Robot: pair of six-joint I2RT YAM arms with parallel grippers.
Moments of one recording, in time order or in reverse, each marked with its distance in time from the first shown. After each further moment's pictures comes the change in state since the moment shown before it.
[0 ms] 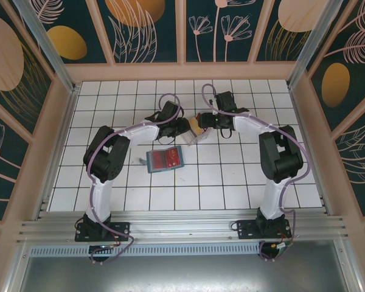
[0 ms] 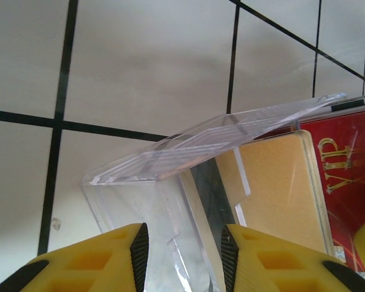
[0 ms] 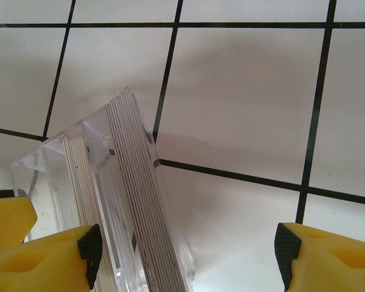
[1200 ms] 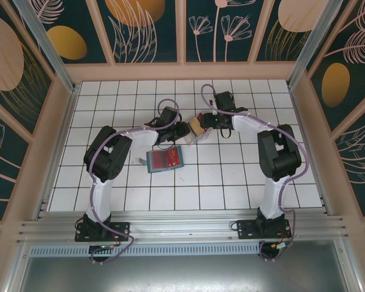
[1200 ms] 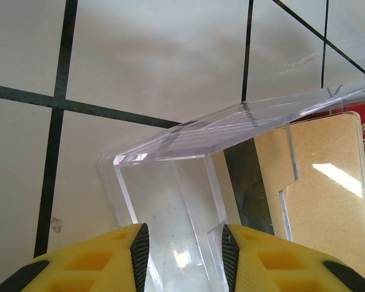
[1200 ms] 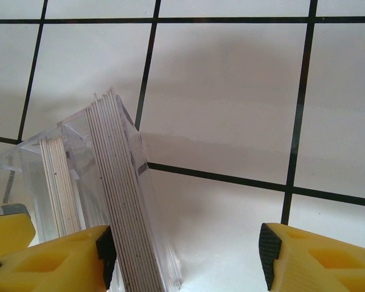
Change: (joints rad) left arm 0.001 0.009 -0.111 0.154 0.028 -0.026; right arm 0.000 0.021 0.016 -0.019 0.042 0.000
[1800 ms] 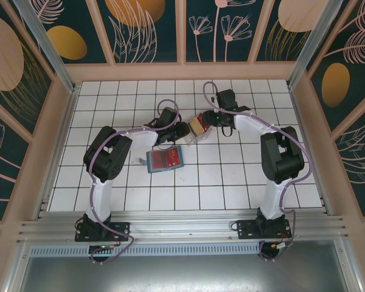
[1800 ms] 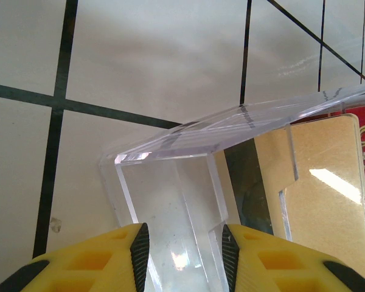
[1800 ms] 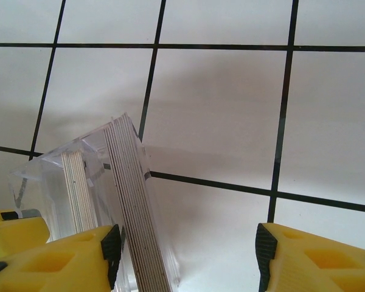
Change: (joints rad) left arm 0.000 -0.004 -0.016 0.026 0.000 -0.008; right arm -0.004 -0.042 0.000 -0.005 0.018 0.000
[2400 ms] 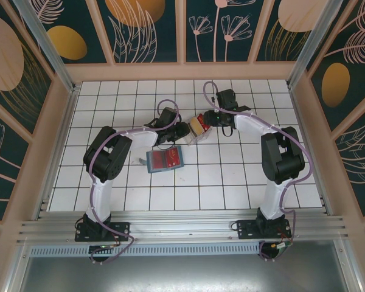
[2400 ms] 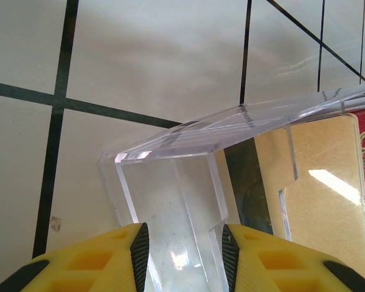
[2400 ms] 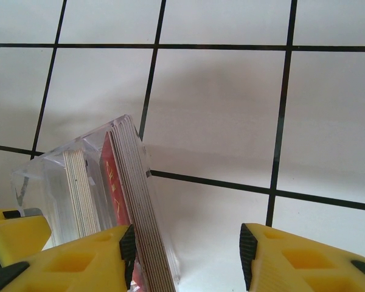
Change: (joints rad) left arm 0.000 -0.003 -0.004 0.003 0.000 -0.007; right arm -0.002 -0.006 0.000 -0.006 0.000 0.000
